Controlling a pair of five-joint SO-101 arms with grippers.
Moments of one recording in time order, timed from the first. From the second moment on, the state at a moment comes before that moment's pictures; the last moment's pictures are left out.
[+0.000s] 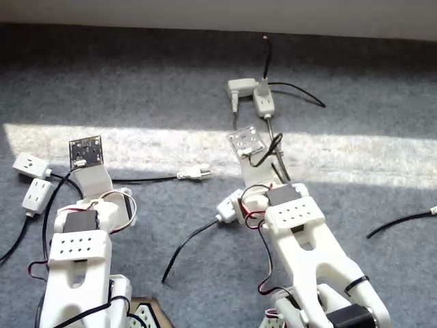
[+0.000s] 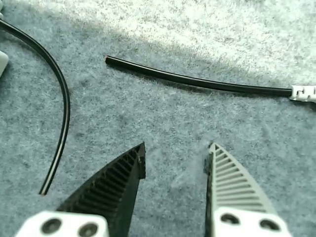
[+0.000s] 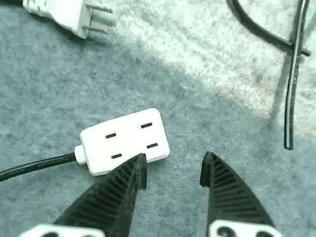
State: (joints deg) left arm -13.0 -52.3 72.8 49.6 8.3; right arm -23.4 -25.5 54.9 46.0 8.1
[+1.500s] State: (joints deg) left arm 13.2 46.1 -39.3 99.5 -41.2; right arm -1.3 -29.6 69.7 27.2 -7.6
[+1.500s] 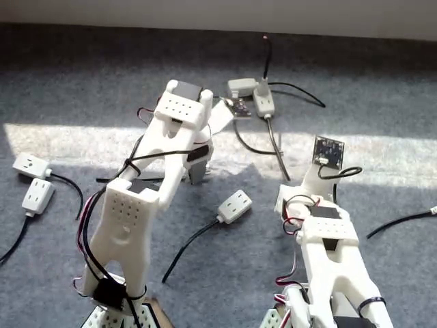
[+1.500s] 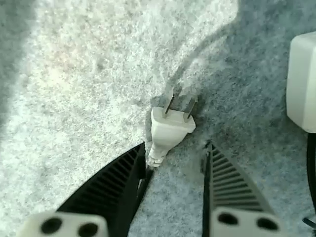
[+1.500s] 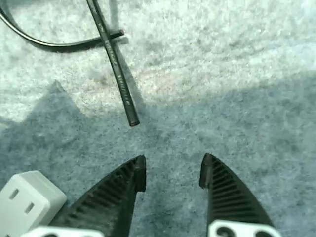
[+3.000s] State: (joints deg) left arm 14.5 56.7 -48.0 99.9 -49.0; right arm -1.3 -29.6 69.7 27.2 -7.6
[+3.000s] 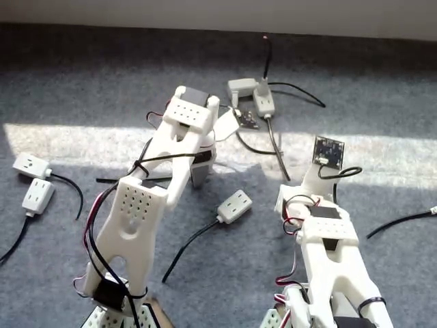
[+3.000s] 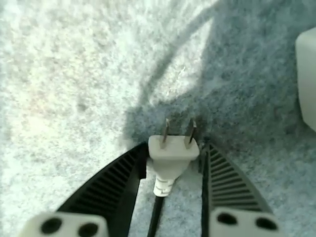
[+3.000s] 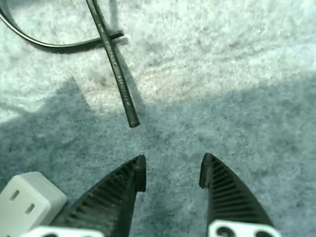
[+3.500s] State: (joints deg) left arm 14.7 57.2 -50.9 100.4 -48.9; right arm -1.3 -29.6 69.7 27.2 -7.6
